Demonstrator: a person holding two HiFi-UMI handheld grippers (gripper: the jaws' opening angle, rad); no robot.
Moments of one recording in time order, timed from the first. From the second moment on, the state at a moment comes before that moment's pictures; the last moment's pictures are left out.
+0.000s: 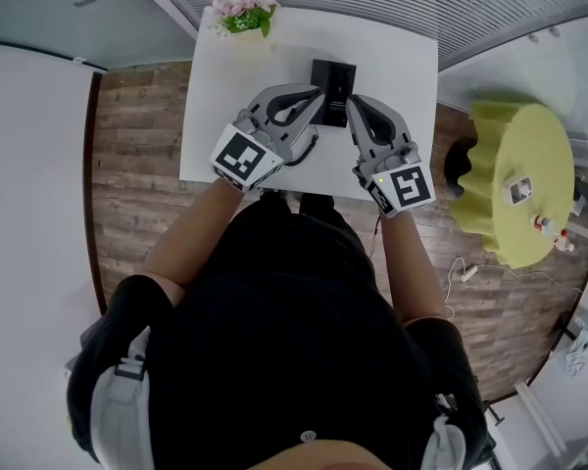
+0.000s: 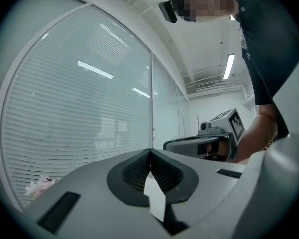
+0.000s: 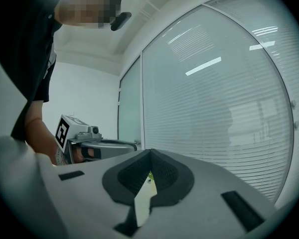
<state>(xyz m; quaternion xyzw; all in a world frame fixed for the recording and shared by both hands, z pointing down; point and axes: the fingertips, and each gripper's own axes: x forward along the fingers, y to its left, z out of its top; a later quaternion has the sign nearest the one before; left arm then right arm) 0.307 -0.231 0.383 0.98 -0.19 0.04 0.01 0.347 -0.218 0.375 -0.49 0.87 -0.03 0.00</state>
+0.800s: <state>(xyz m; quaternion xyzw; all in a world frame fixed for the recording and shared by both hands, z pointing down) 0.312 -0.235 0.389 0.98 -0.19 0.05 0.00 0.348 -0.220 0.383 -0.48 0.88 -0.04 0.00</state>
